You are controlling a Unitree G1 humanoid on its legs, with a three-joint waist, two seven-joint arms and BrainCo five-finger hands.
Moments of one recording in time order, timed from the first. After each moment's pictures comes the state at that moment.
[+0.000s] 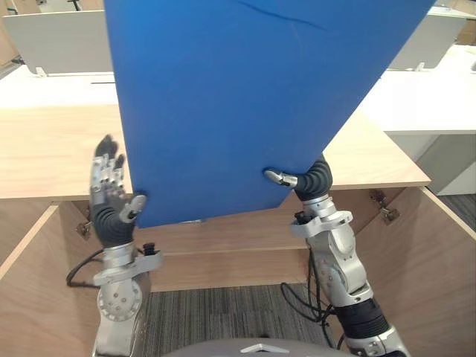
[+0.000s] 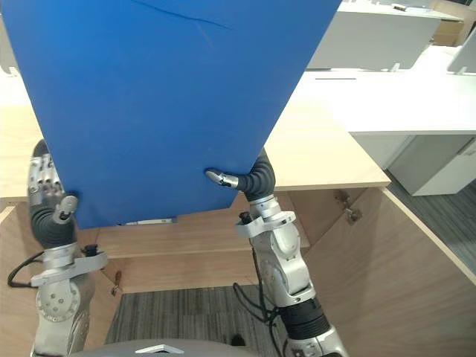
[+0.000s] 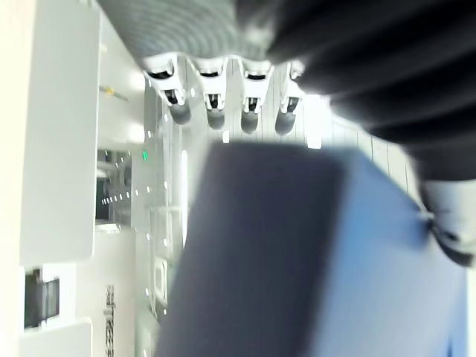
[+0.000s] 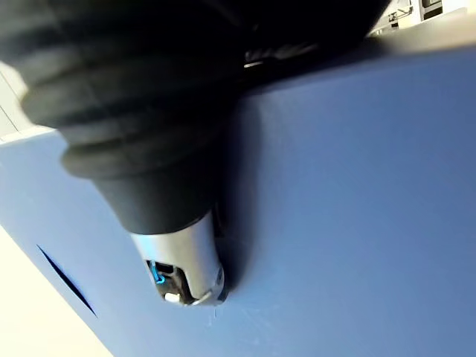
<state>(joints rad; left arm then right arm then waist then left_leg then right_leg) 0.31 0.09 -0.03 -0.47 -0.03 -0.45 0.30 -0.11 -0.22 0.22 -0.31 0.54 -0.33 0.17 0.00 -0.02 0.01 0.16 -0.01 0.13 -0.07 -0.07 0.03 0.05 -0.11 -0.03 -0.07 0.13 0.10</state>
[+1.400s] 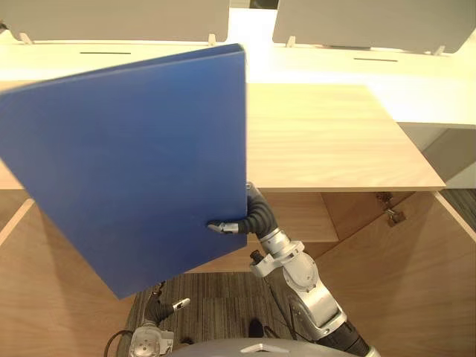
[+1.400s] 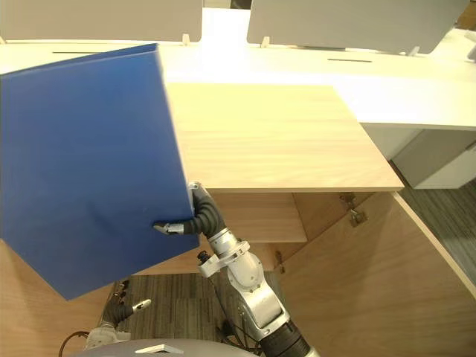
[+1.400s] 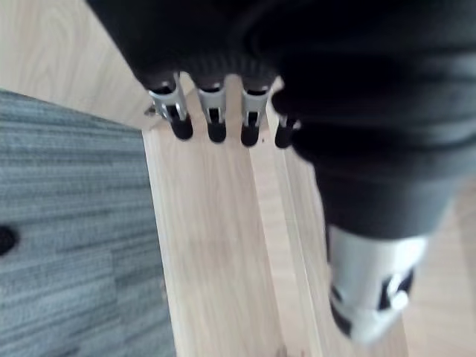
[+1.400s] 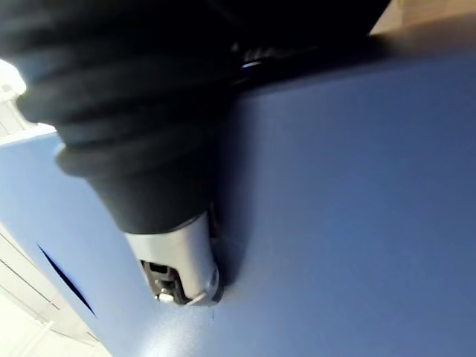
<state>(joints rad) 0.23 0.08 -0.07 0.77 0.12 -0.26 0.17 0.00 -0.19 0.50 -0.25 0.12 -0.33 0.09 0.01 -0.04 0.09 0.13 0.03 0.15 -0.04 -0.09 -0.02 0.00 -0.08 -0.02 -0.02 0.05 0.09</state>
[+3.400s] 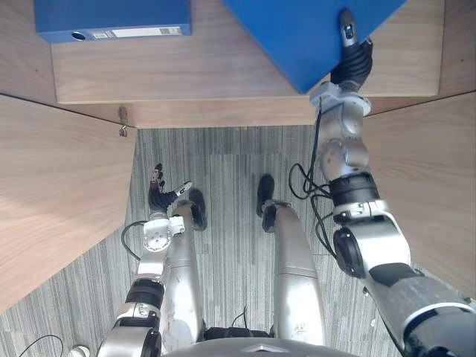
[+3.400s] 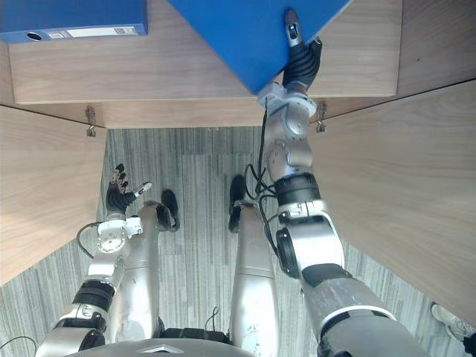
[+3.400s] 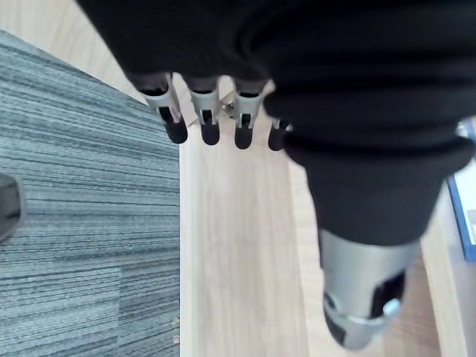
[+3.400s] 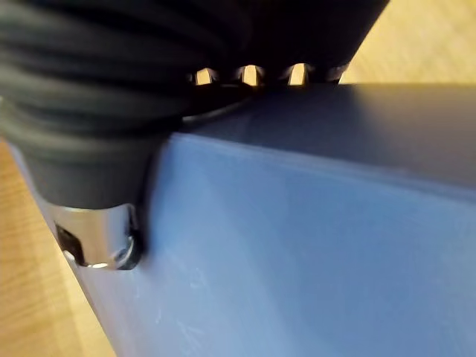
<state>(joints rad) -0.26 0.03 0.06 0.52 -0.04 -0.27 0.26 -1.04 -0.27 -0.02 0.57 0.65 -0.23 -0.32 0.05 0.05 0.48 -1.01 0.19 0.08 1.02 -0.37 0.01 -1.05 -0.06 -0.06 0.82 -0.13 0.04</state>
